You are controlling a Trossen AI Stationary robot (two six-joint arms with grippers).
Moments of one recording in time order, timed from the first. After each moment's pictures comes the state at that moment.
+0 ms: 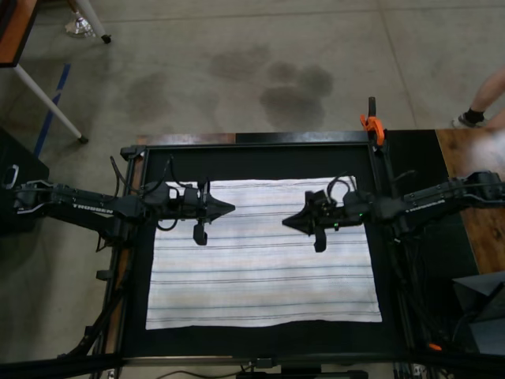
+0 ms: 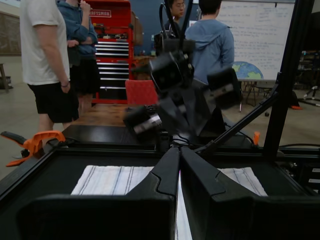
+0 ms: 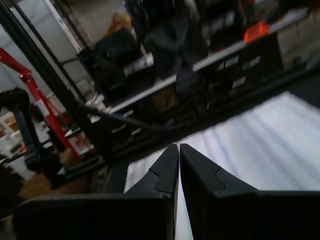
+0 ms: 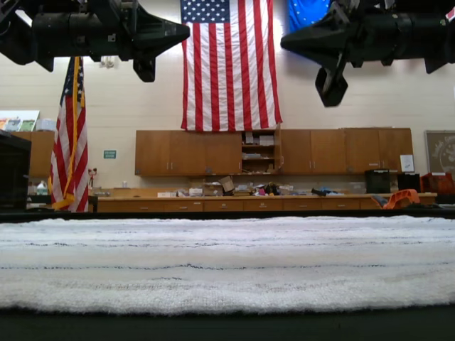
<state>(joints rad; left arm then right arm) 0.00 1.05 0.52 0.61 0.00 -0.01 0.07 1.17 0.52 0.61 0.00 0.55</state>
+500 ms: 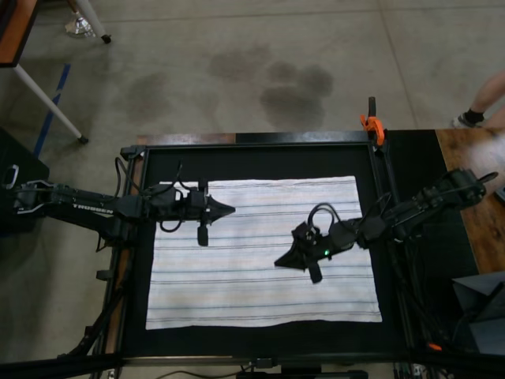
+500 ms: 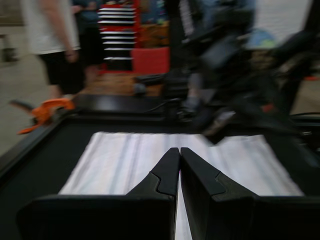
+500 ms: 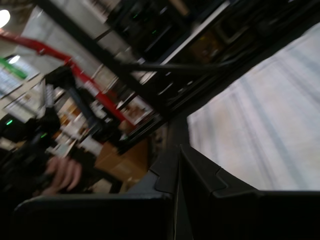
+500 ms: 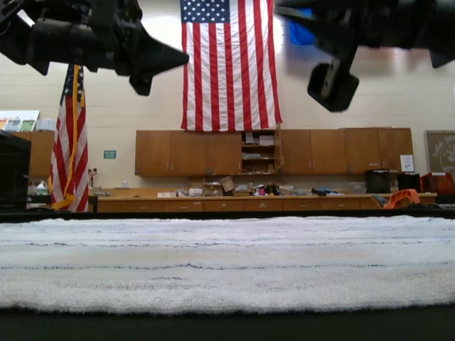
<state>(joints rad) 0.00 1.05 0.52 0.47 -0.10 0.01 0.30 1.42 0.62 0.73 0.00 0.81</state>
